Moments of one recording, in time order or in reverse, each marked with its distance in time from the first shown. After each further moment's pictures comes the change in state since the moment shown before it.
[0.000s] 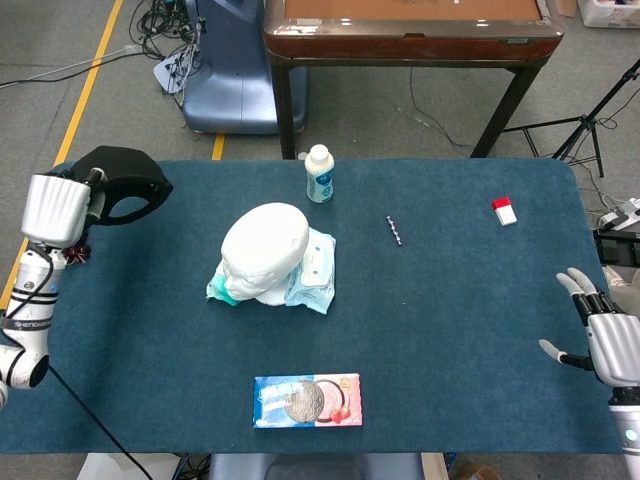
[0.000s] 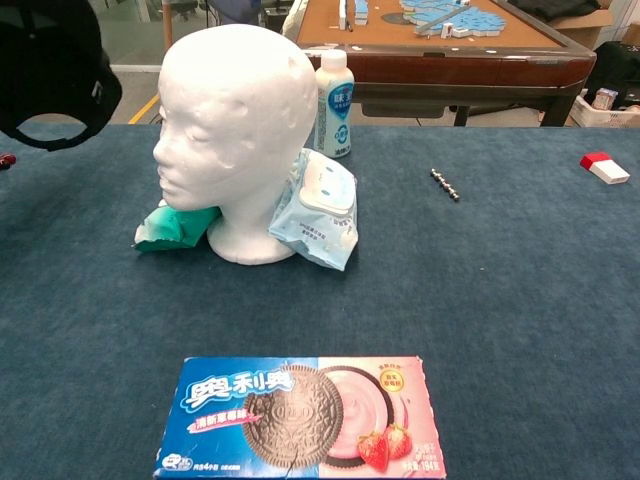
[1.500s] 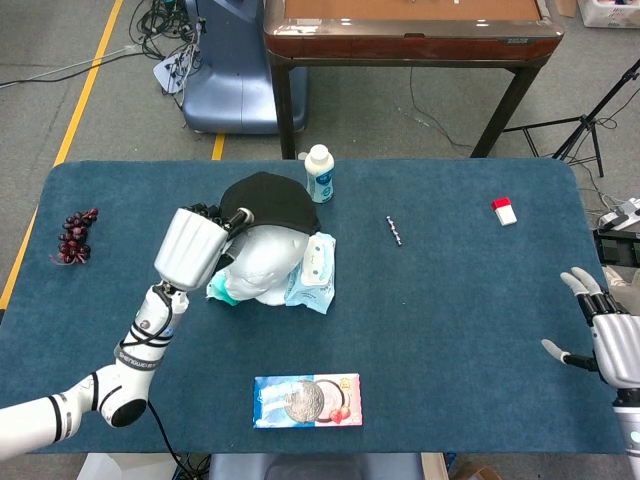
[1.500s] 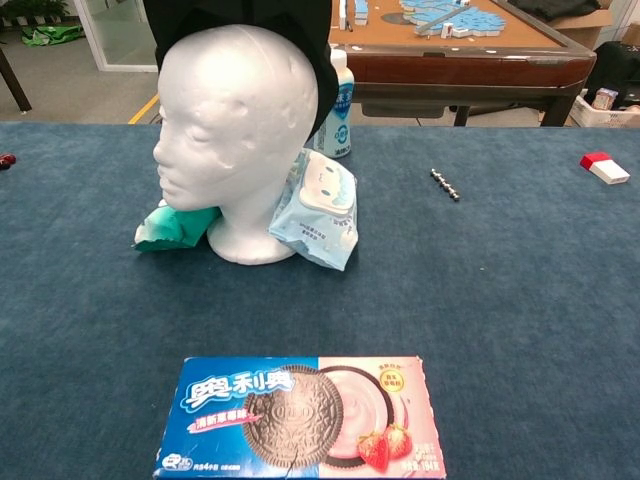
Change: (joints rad) left arm -0.100 -0.038 -0.124 -0.763 0.061 0.021 0.415; right arm -0.008 0.010 0.004 0.003 -0.006 0.014 0.037
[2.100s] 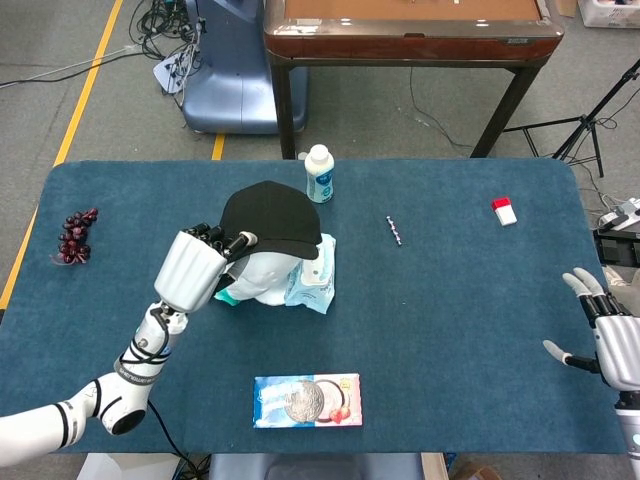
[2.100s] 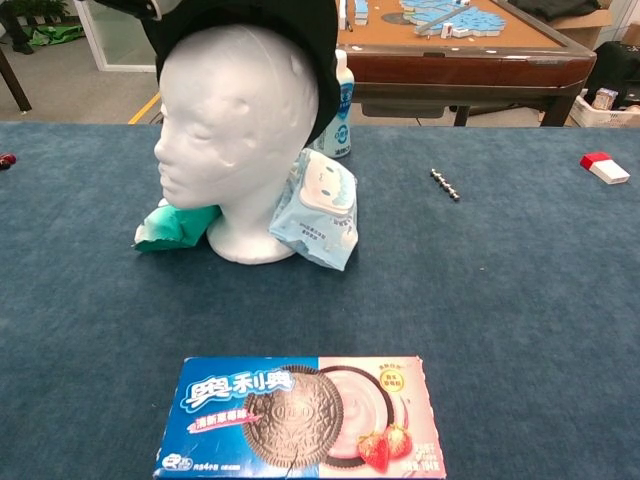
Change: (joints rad) left arm 0.041 -0.055 0.076 0.083 0.163 0.124 -0.103; right arm -0.009 0.001 -0.001 0.000 -0.010 0.017 0.005
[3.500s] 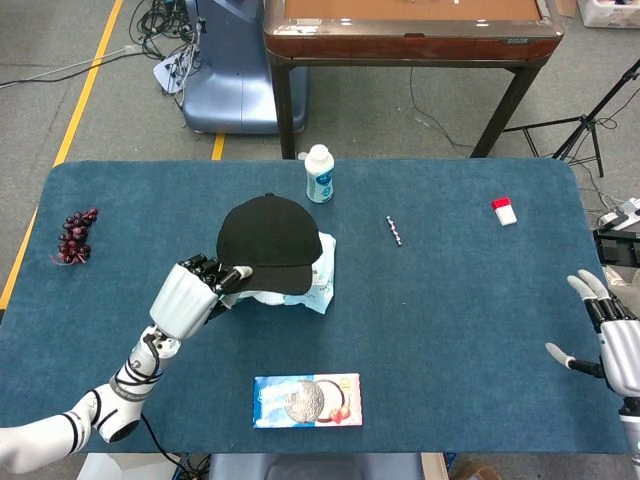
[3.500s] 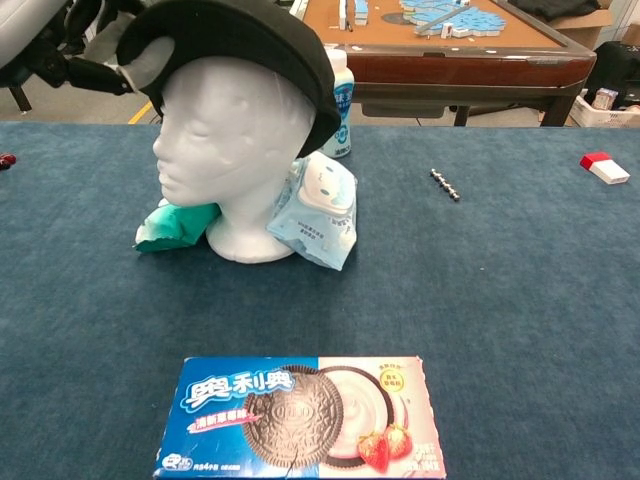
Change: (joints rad) left arm 0.051 -0.117 0.118 0.262 0.145 0.178 -0.175; right arm -0.020 0.000 -0.002 0.003 -0.023 0.041 0.014
